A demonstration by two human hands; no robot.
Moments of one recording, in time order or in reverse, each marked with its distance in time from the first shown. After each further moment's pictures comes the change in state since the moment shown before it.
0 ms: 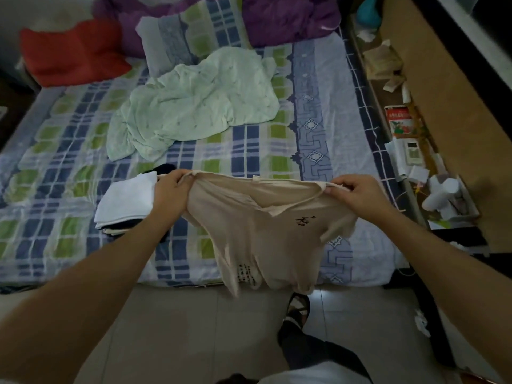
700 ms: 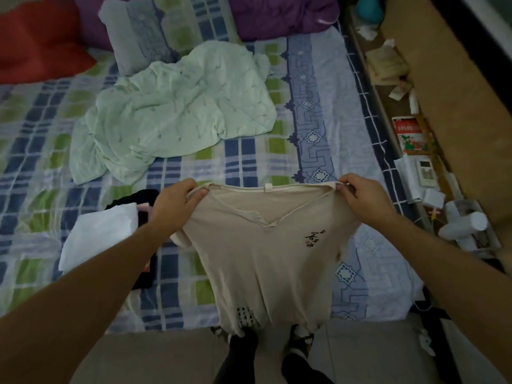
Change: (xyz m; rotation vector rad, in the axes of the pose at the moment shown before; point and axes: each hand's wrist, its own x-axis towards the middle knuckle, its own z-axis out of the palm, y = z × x) left_hand 0.183 -0.036 0.043 0.243 -0.207 0.298; right_hand 0.177 0.016 0.030 -0.381 0.059 0.041
